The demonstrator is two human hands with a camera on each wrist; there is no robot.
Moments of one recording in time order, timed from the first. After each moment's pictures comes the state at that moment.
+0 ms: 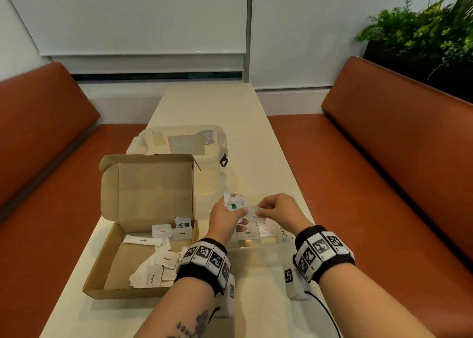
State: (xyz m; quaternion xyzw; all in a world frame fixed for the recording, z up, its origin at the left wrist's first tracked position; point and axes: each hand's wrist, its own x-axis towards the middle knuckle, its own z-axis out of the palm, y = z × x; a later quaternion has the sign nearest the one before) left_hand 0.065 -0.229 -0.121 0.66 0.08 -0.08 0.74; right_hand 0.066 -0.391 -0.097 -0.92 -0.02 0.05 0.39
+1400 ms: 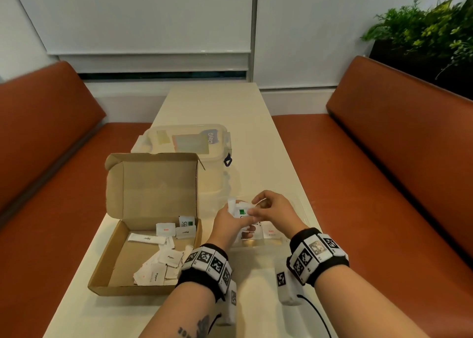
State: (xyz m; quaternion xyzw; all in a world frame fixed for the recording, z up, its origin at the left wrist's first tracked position) left_hand 0.050 -0.226 -0.120 0.61 0.05 -0.14 0.78; right_hand 0.061 -0.369 -0.099 -0.81 0.01 0.06 0.59
